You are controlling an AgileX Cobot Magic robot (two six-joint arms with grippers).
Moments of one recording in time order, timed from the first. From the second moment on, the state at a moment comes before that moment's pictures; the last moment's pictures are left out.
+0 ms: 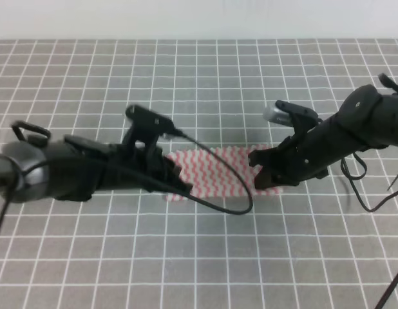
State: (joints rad) left arm -0.46 1.84 -1.02 -1.48 0.20 1.54; right arm 0.32 2.00 -1.33 0.75 0.69 -0.34
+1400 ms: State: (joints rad) left arm -0.40 1.90 -1.11 -1.61 0.40 1.50; right arm 0.30 1.96 -1.35 0.66 0.65 -0.20
